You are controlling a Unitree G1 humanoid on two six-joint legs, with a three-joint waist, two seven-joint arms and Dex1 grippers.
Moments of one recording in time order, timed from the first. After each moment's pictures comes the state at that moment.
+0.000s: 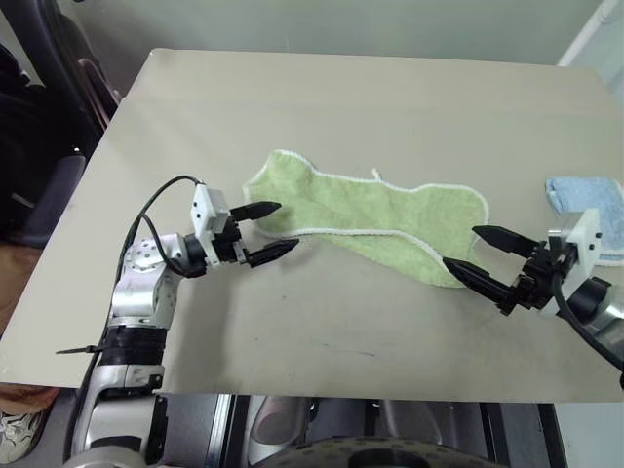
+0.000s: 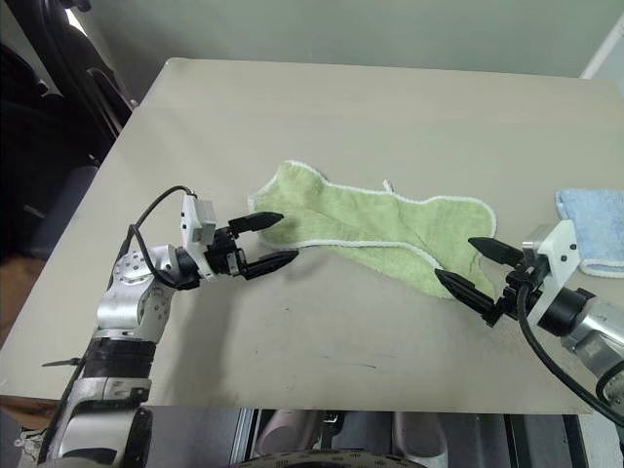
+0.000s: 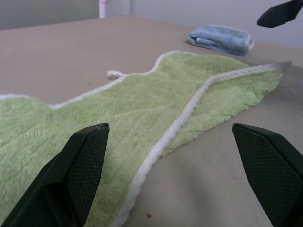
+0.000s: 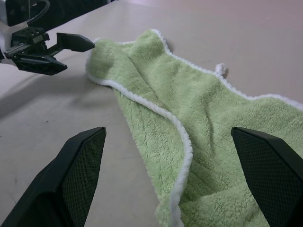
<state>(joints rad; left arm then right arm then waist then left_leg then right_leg) -0.34 0.53 0.07 0.16 -0.45 0.14 -1.17 0.15 -0.76 -0.41 -0.64 0.84 0.71 0.68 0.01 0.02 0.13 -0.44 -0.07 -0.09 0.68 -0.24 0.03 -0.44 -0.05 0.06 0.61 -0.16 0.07</state>
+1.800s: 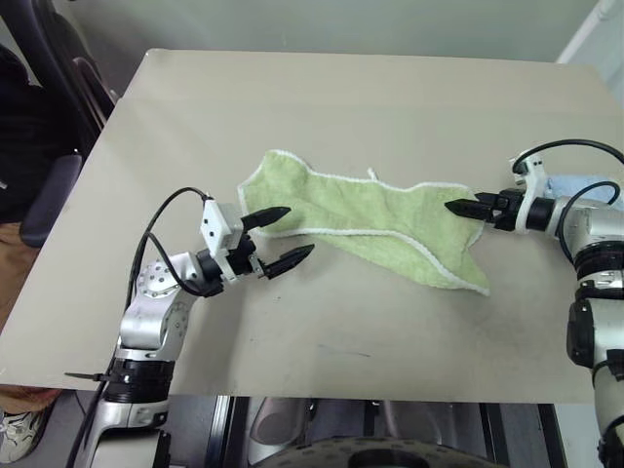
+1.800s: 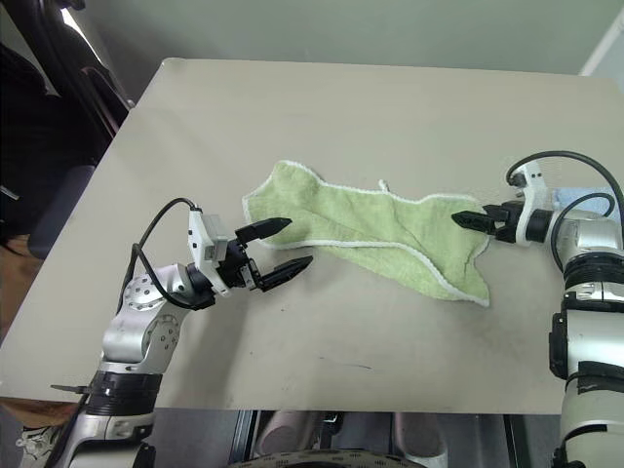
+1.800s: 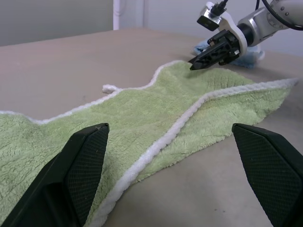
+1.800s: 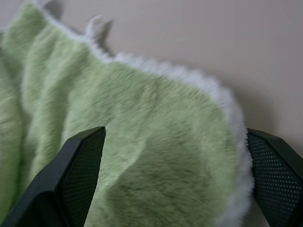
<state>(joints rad) -0.20 0.49 0.05 -0.09 -0.47 0.17 -0.97 -0.88 -0.71 0.00 0.97 0.26 0.53 1.18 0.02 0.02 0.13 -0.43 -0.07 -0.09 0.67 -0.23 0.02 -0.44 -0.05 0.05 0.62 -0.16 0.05</state>
